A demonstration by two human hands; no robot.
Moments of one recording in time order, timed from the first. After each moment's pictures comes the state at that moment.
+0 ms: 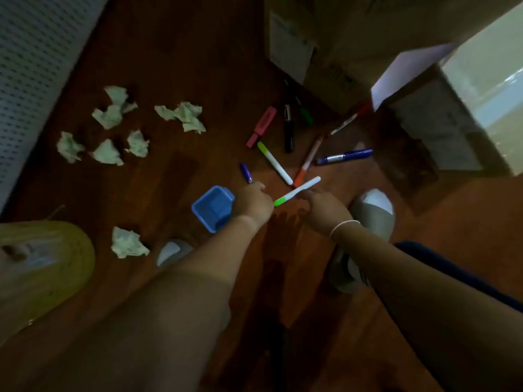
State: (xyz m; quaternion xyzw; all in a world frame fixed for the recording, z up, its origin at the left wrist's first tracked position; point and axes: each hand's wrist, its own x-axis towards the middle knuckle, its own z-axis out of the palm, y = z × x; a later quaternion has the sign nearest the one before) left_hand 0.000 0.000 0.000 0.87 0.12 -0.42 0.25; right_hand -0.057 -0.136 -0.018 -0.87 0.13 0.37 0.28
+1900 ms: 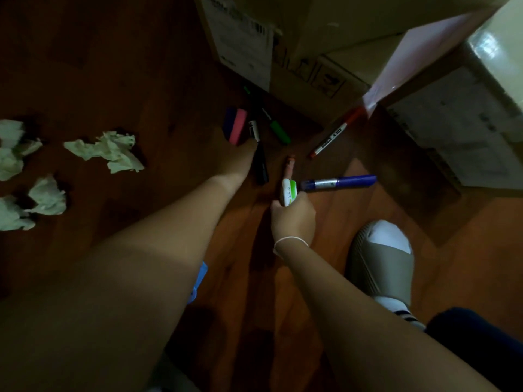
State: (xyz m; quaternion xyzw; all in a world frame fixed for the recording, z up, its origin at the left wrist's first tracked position) left_hand 0.126 -0.074 -0.126 0.87 0.16 -0.28 0.38; right_hand 0.009 -0.121 -0.120 -0.69 0.58 0.17 0.41
